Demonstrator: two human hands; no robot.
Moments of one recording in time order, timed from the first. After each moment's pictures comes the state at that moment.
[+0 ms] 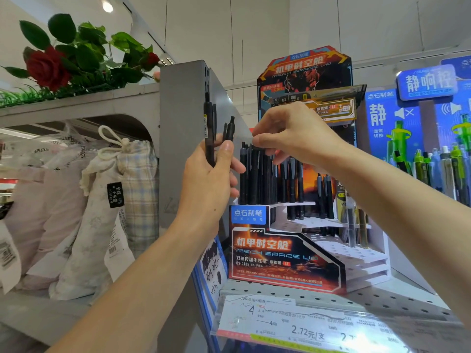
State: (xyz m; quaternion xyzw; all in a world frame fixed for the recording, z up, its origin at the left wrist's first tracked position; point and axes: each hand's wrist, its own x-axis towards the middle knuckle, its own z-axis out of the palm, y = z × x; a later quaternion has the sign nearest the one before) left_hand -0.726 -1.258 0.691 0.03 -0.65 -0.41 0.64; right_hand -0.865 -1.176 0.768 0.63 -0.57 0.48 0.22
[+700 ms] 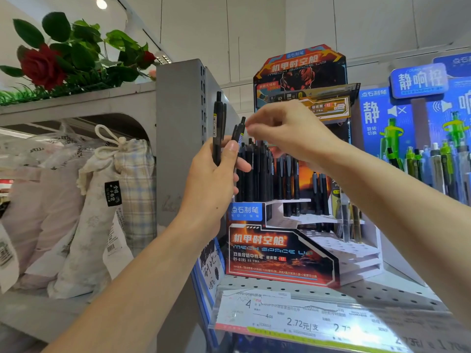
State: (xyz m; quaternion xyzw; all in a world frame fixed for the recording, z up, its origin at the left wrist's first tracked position) left_hand -0.727 -1.253 0.691 0.03 -0.68 -0.40 0.61; right_hand -0.860 -1.173 0.766 0.64 -0.56 0.49 0.21
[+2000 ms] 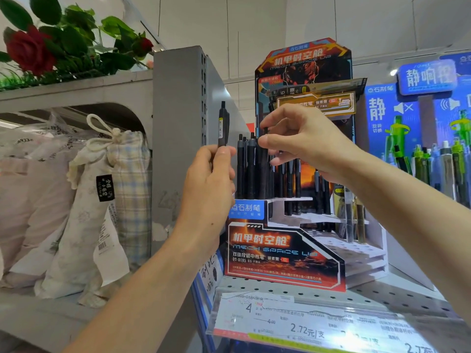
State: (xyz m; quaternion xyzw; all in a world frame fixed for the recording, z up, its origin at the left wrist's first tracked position) left_hand -0.730 -1.257 0.674 0.03 -0.65 -0.47 0.60; right_hand -0.879 -1.169 0.750 0.64 -0.54 0.54 0.13
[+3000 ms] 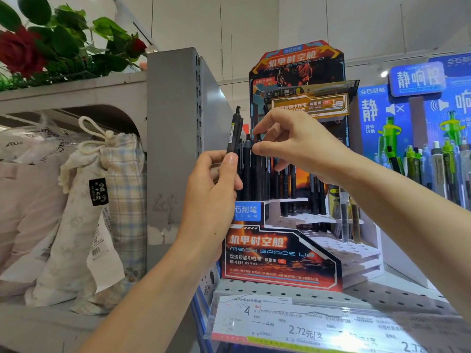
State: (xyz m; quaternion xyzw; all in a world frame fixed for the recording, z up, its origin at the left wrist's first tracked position) left_hand -0.733 -1.255 0.667 0.01 -0.66 -0.47 0.58; right_hand -0.875 -1.170 0.749 0.63 -0.58 0.47 0.21
